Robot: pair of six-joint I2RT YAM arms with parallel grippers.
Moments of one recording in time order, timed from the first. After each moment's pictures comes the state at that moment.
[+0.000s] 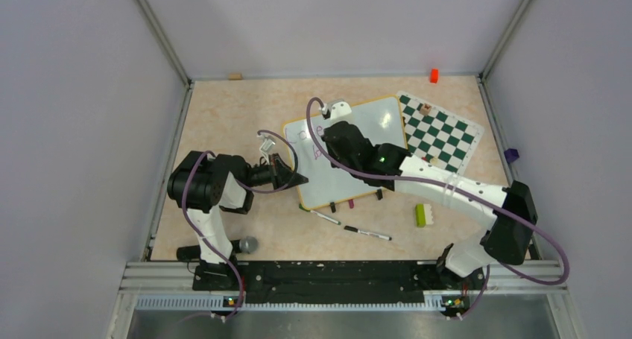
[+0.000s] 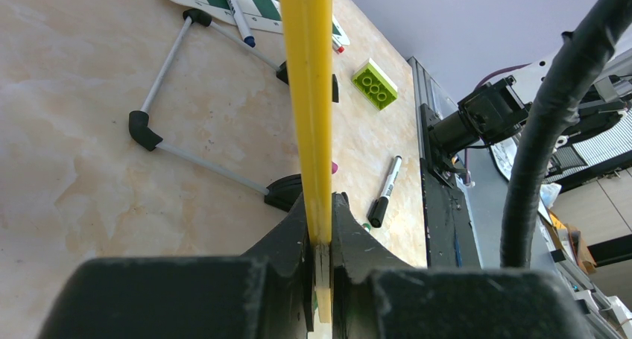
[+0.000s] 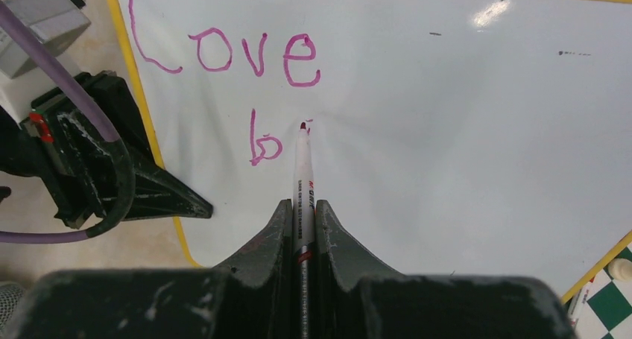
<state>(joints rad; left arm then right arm) -0.16 1.92 0.41 1.56 1.19 -0.77 1.00 1.50 1.32 -0.45 0.51 0.31</state>
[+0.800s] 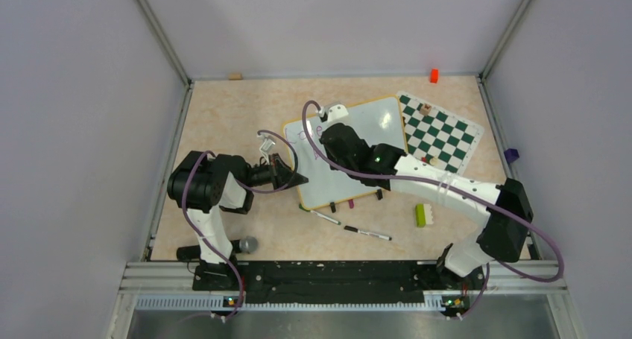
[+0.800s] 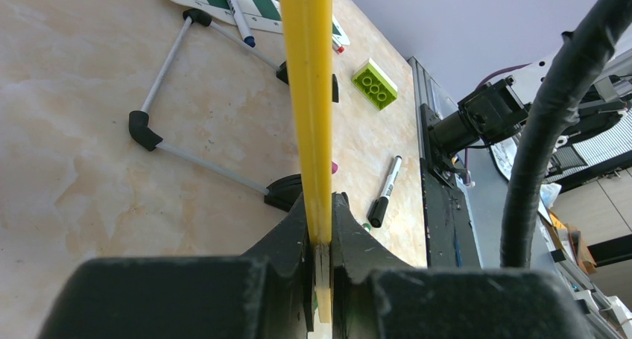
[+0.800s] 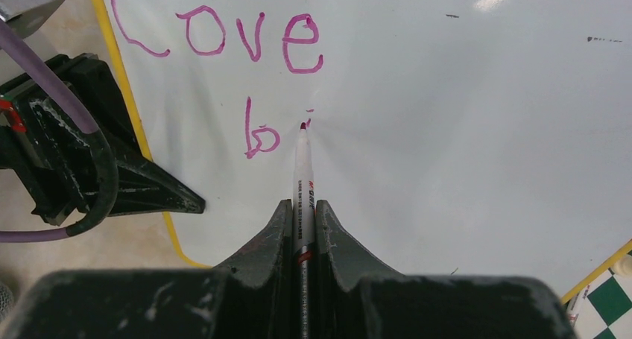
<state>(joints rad) -0.16 1.92 0.41 1.56 1.19 -0.77 1.00 1.51 1.32 -0.46 0.51 0.32</state>
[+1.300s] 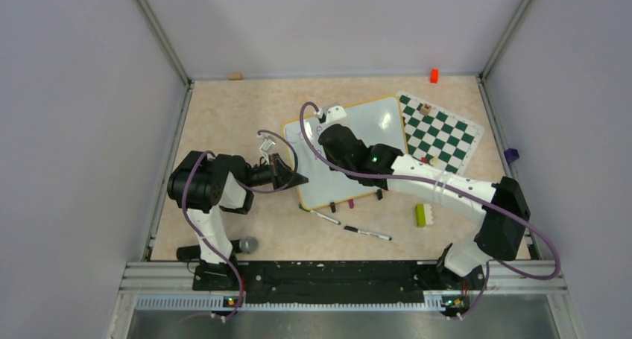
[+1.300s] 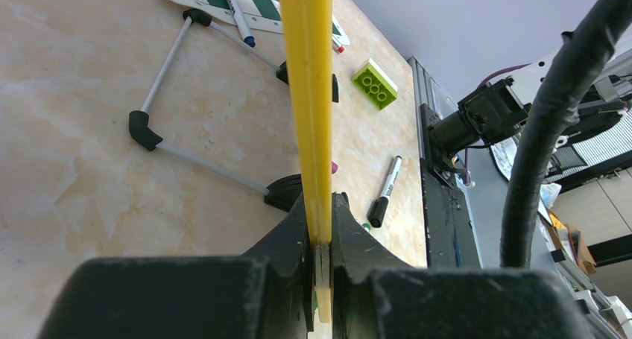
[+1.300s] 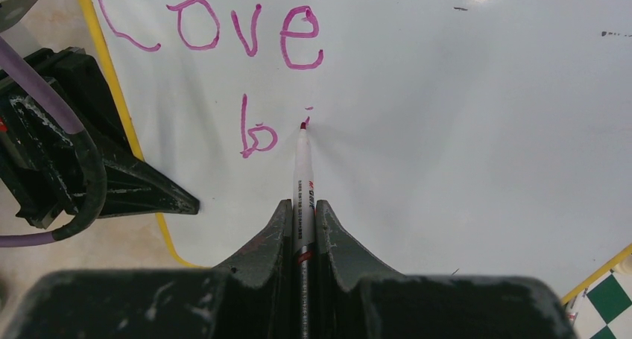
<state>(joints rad) -0.16 1.92 0.41 1.56 1.19 -0.77 1.00 1.53 1.32 -0.46 0.51 0.31</state>
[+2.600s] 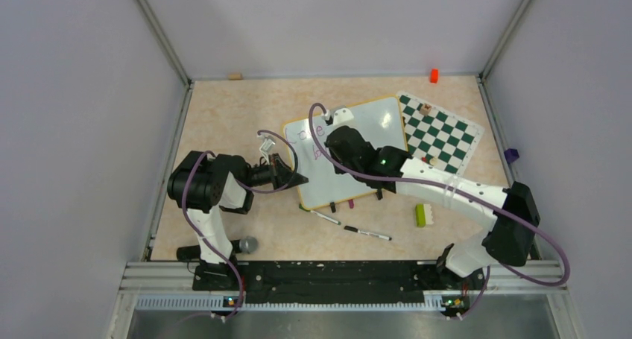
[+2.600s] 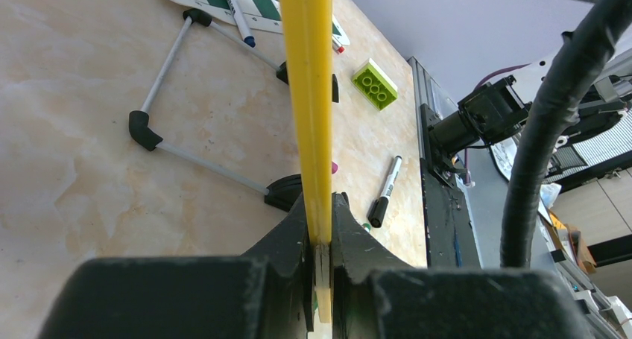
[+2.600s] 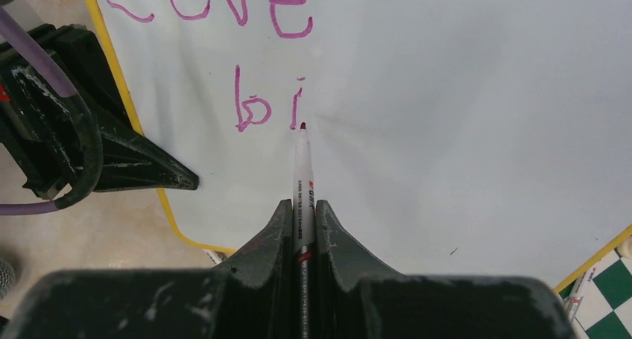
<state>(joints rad) -0.16 1.92 0.41 1.56 1.19 -0.77 0.99 1.48 1.27 -0.48 0.47 0.34</state>
